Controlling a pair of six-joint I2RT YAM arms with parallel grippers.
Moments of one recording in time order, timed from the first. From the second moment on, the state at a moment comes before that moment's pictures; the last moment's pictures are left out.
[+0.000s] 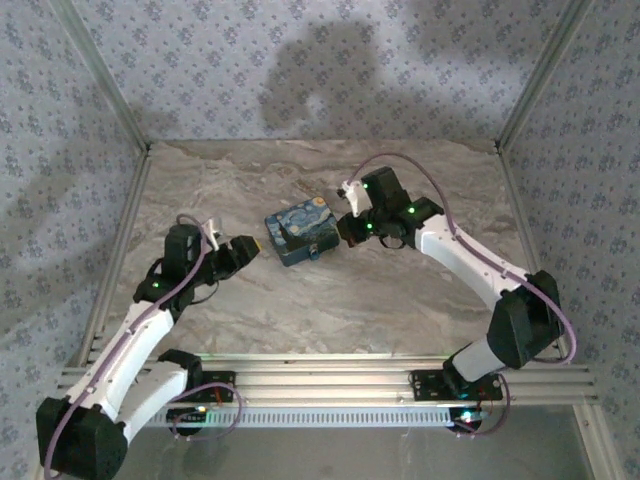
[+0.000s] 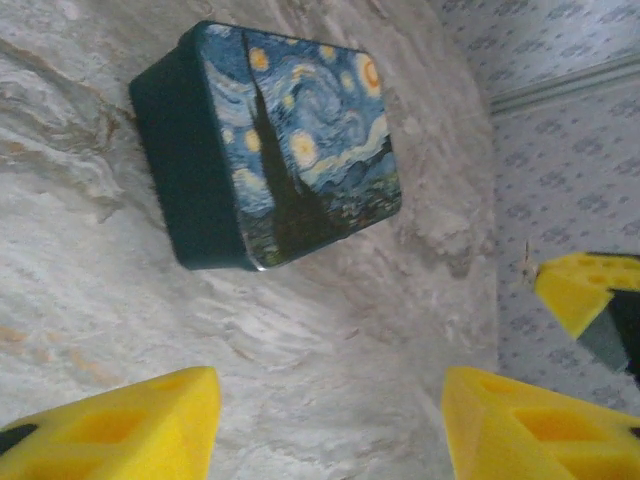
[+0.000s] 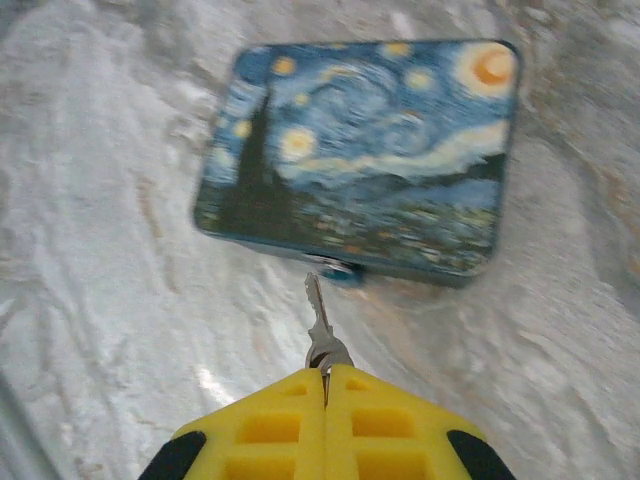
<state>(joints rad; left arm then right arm) -0.30 0.85 0.60 -0.31 0.42 -0.91 0.59 1.48 1.24 -0.57 -0.31 0.10</state>
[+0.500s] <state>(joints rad) -0.49 0.99 0.64 -0.15 0.33 -1.15 0.86 1.47 1.14 -0.36 -0.17 0.16</state>
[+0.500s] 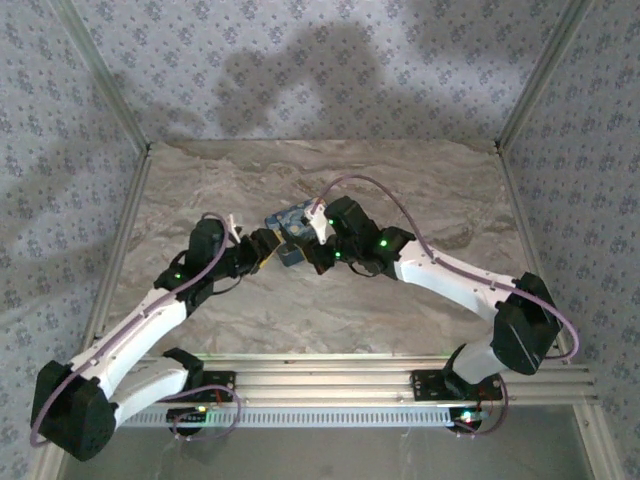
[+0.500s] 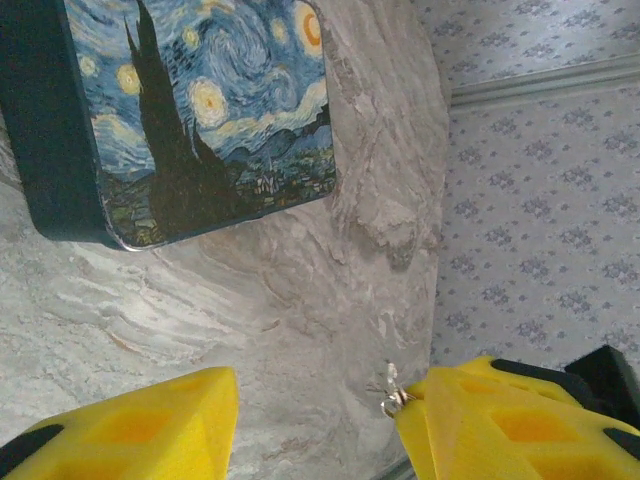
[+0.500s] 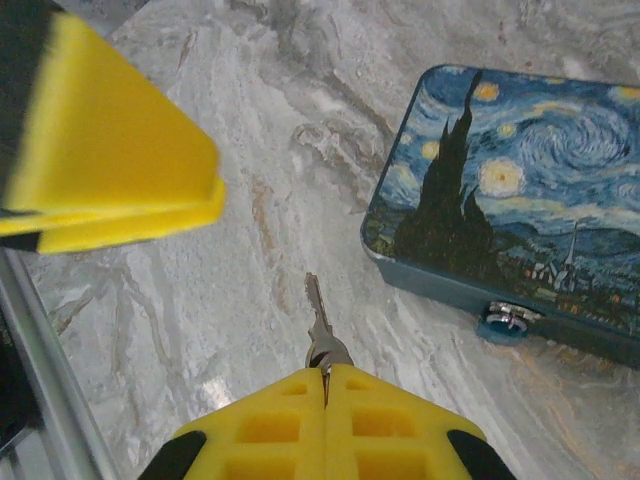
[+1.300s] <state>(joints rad) -0.52 1.08 0.64 -0.08 0.34 -1.18 0.92 1.53 1.14 -0.29 -0.12 0.16</state>
